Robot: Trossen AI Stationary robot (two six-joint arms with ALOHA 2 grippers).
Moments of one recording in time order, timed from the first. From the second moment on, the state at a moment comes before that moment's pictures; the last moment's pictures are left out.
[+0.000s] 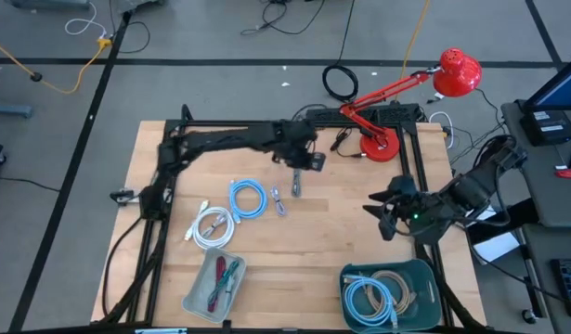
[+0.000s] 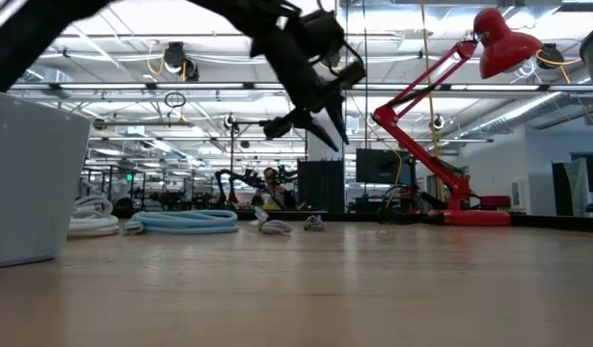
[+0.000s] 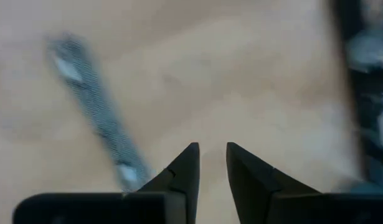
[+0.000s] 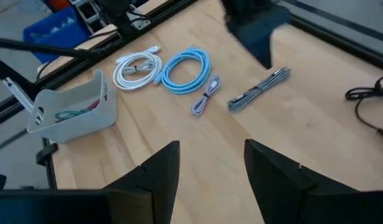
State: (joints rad) left arm 0.30 2.12 1.88 -0.76 0.13 -0.90; right arm 0.67 1.06 1.25 -1.13 0.76 1.13
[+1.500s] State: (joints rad) left arm 0.29 2.58 2.33 -1.30 0.07 -0.93; right arm 0.72 0.97 1.25 -1.21 0.70 0.97
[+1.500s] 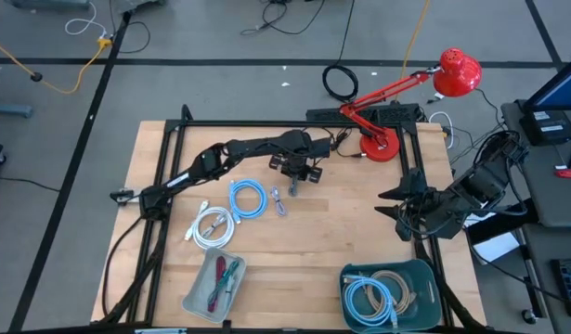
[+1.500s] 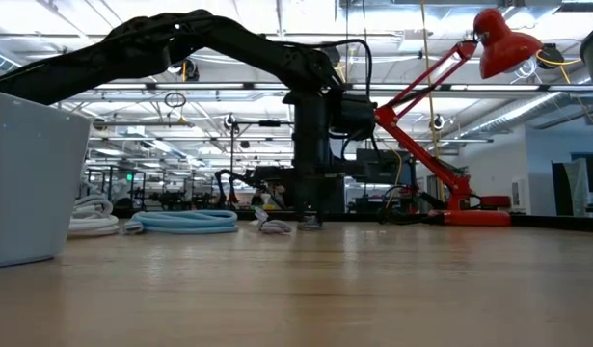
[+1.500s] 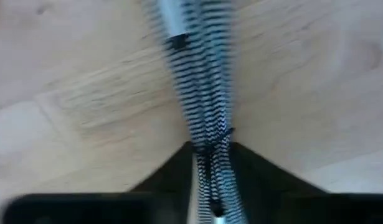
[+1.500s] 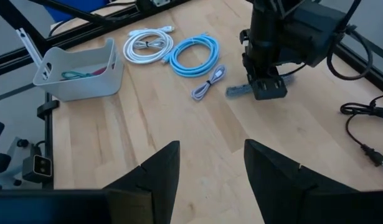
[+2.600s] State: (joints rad) left arm -0.62 2.05 2.17 -1.57 0.10 -1.97; right arm 0.68 0.97 1.25 -1.18 0.76 0.84
